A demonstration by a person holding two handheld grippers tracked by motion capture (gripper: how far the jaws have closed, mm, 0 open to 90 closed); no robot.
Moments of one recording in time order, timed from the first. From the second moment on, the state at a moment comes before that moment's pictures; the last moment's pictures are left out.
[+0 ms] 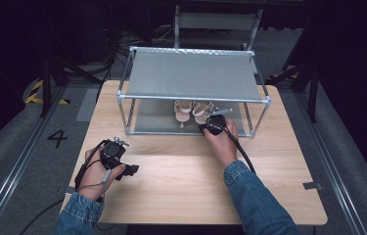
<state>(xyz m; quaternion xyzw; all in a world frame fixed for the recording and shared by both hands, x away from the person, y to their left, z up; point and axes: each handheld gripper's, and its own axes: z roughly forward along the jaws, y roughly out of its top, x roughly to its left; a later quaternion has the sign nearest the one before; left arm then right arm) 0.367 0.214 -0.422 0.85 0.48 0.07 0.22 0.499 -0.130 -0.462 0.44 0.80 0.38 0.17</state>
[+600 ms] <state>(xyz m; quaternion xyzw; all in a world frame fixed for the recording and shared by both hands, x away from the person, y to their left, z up) 0.365 0.221 -0.424 0.84 0.49 0.06 0.22 0.504 -0.124 -0.461 0.44 0.79 0.38 0.19</state>
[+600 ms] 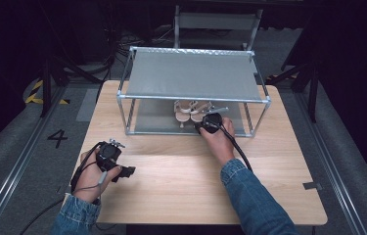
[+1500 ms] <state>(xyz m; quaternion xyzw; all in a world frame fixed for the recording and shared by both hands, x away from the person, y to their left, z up) 0.383 0.216 -0.421 0.85 0.48 0.06 0.21 0.414 -0.250 -0.396 0.45 0.79 0.39 0.17</state>
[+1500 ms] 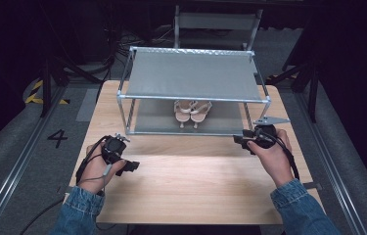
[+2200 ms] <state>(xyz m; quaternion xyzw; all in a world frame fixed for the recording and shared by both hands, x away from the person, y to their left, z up) 0.381 0.218 -0.423 0.86 0.47 0.04 0.19 0.390 -0.300 -0.411 0.51 0.80 0.31 0.09</state>
